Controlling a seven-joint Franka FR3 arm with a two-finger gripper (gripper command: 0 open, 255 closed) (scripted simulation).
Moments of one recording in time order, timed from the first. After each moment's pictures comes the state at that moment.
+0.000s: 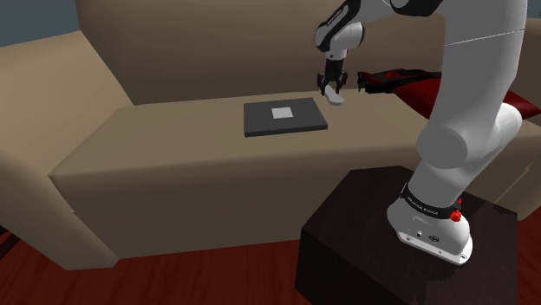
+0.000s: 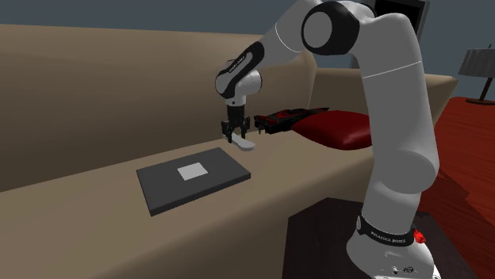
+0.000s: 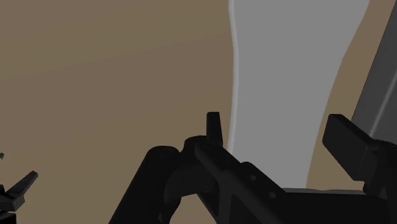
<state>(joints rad) -0.36 0.37 -0.27 -1.85 0.11 2.19 -0.01</state>
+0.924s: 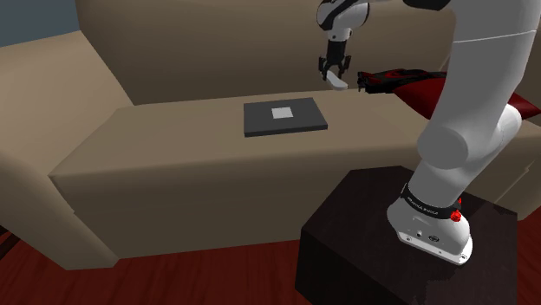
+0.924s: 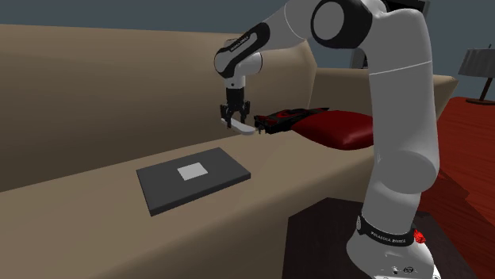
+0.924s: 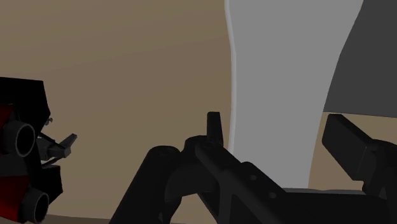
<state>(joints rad) -0.35 0.29 -0.28 -1.76 0.09 2.03 0.01</state>
